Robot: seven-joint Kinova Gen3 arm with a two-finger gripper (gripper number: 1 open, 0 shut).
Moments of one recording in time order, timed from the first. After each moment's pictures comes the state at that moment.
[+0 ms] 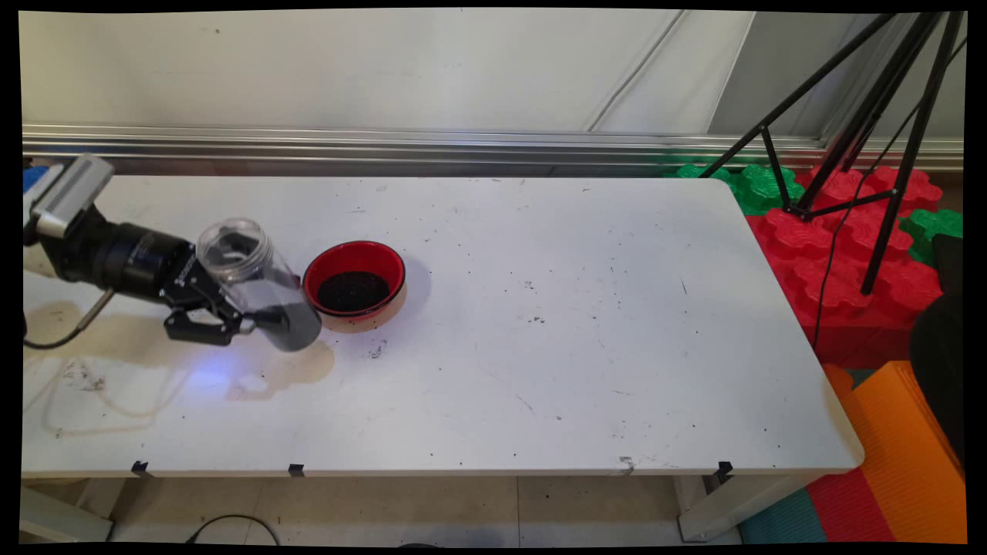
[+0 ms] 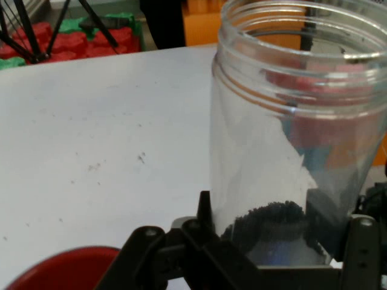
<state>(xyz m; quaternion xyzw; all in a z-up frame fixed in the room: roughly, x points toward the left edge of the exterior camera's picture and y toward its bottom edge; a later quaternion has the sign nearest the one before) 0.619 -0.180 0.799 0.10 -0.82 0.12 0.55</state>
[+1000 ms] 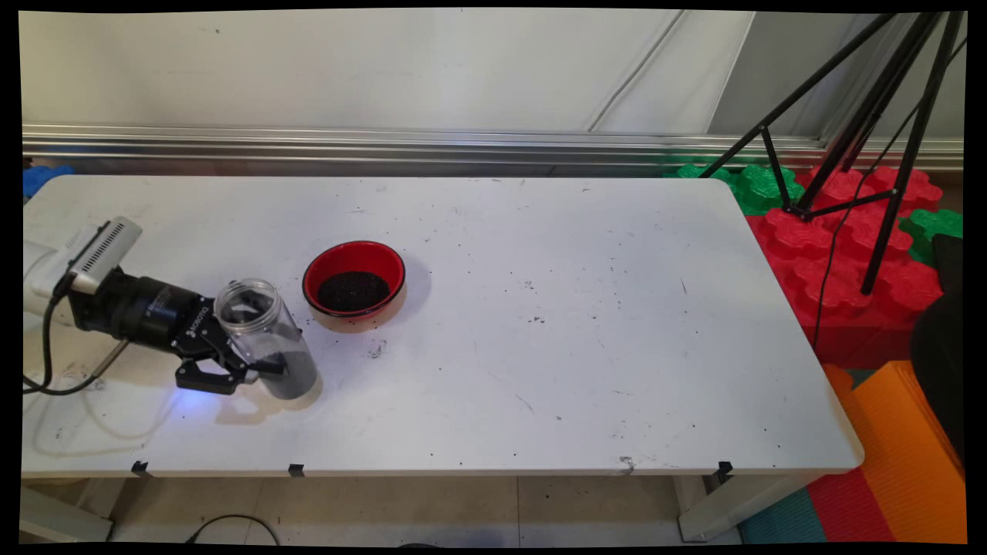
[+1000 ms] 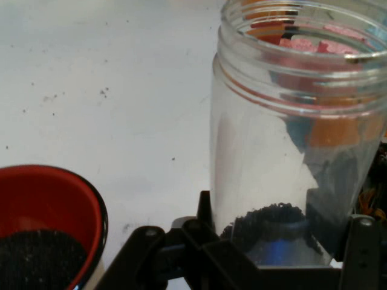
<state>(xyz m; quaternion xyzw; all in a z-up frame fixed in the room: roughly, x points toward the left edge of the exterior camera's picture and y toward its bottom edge) 0.620 -0.161 0.742 0.13 -0.84 0.09 0.53</state>
